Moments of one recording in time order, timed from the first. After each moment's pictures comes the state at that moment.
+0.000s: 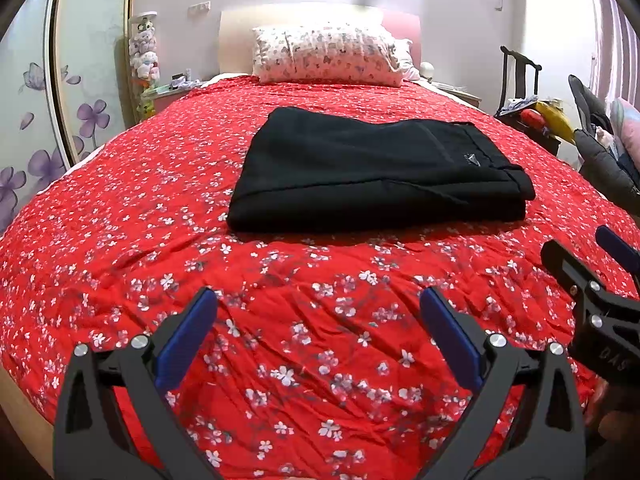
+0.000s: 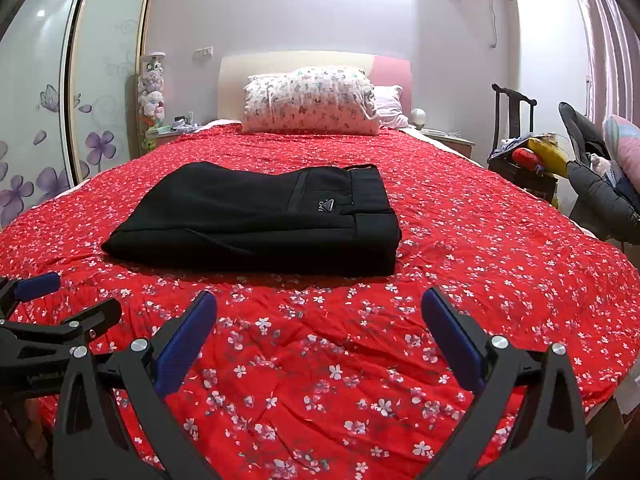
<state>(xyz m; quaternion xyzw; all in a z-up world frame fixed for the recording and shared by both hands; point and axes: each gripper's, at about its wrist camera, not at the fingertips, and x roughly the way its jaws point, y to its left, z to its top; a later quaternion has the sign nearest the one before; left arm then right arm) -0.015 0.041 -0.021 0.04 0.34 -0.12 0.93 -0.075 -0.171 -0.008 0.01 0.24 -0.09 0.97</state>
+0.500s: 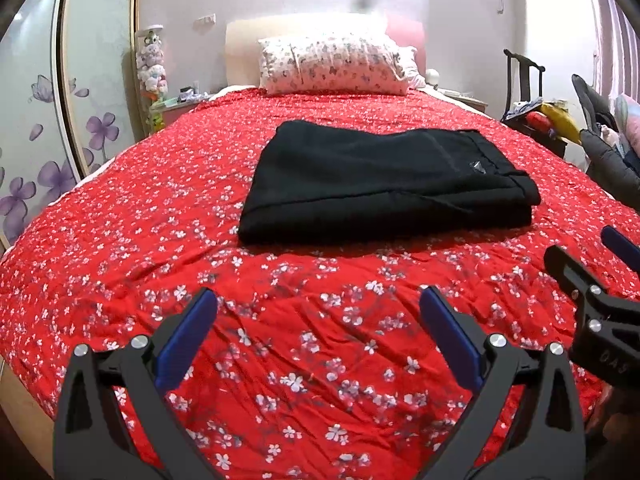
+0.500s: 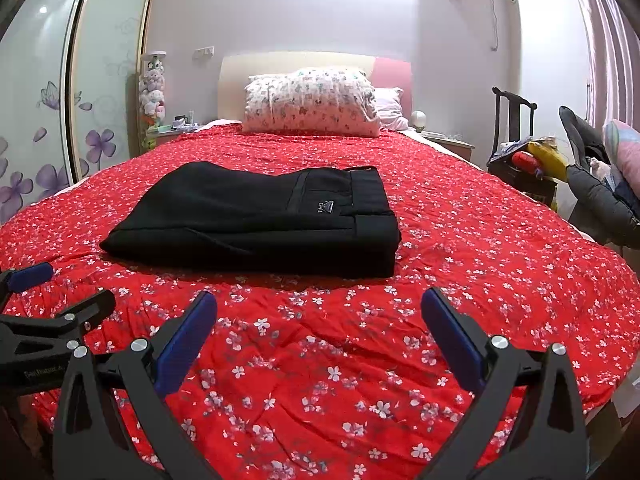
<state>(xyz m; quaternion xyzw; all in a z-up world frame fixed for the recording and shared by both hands) -0.021 0.039 -0.015 0.05 0.31 -0.11 0.94 -0.071 -0.176 -0.009 0.00 0.24 -0.09 0.97</state>
